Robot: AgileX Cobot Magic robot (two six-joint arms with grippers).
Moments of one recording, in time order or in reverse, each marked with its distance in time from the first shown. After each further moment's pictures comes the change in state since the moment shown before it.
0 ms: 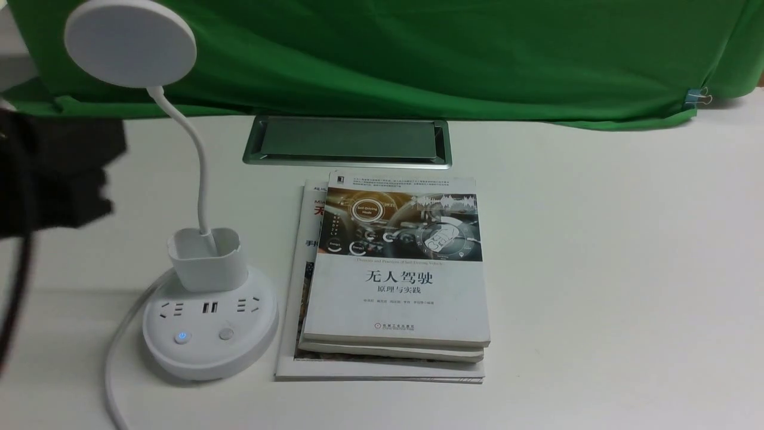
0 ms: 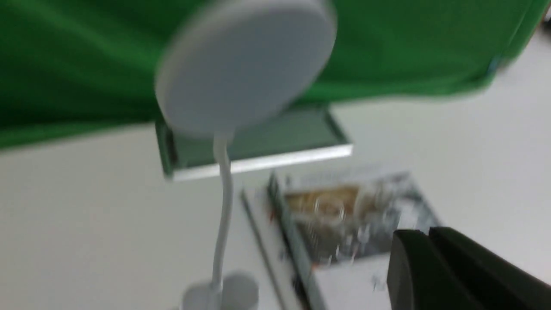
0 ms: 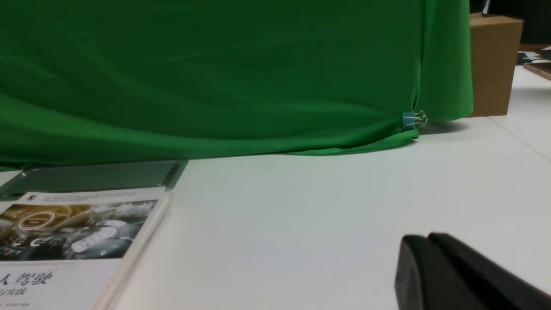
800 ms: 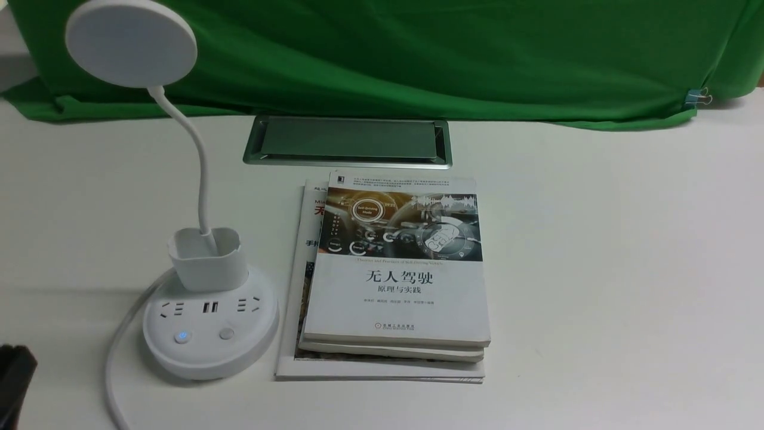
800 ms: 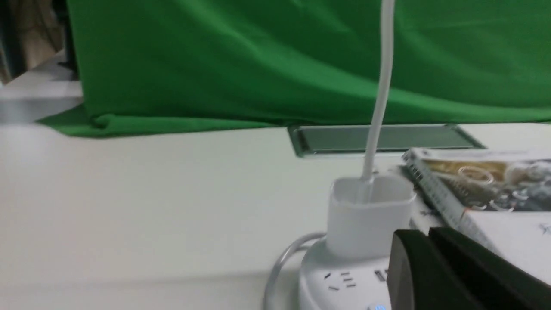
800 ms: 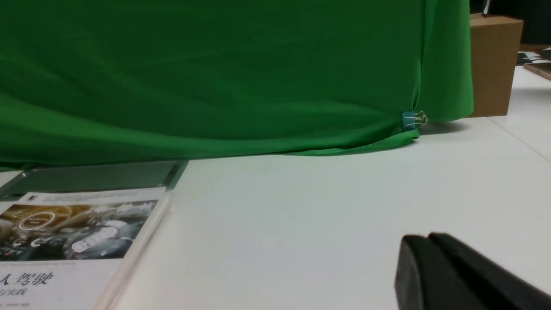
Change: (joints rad) right arm 0.000 0.000 0.000 0.000 0.001 0.000; left arm 0.244 -0.725 0.825 0.077 -0.321 0.026
